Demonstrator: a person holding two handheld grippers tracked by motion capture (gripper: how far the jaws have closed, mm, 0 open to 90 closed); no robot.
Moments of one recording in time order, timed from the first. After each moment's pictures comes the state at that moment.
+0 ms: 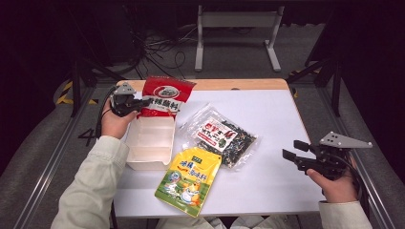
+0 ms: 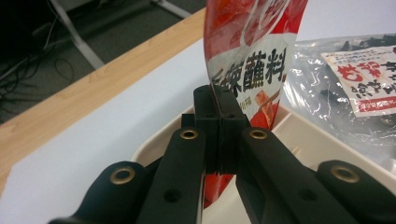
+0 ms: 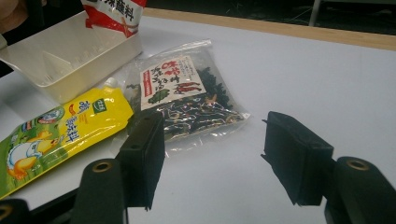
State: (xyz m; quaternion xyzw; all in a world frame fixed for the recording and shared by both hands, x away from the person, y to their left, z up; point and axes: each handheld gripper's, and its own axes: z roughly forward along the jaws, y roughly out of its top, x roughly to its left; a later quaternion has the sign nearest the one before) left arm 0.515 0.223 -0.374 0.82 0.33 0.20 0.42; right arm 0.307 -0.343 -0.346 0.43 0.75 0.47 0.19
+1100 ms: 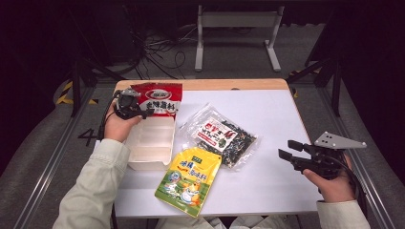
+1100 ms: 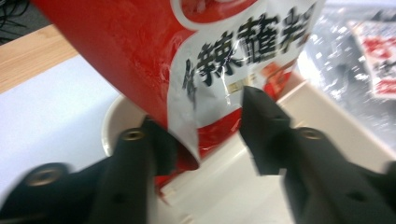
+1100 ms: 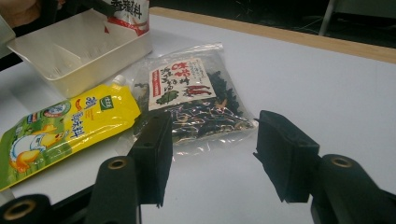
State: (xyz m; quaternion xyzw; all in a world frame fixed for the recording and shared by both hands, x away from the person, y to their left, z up) left arm 0.511 0.216 -0.383 0.82 0.40 0.15 0.39; right arm 0.309 -0.334 -0.348 0.40 0.76 0.47 0.19
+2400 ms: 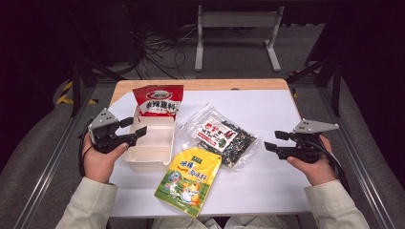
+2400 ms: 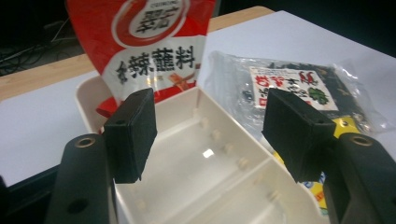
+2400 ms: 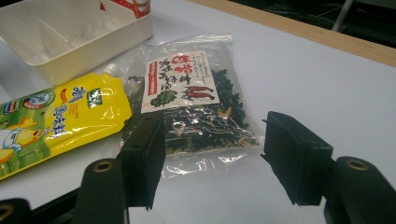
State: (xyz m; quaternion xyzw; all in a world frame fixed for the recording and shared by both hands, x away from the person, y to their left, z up) left arm 0.377 0.228 -0.353 0.76 0.39 0.19 0.49; right arm 0.354 -0.306 -0.348 0.37 0.80 0.43 0.18
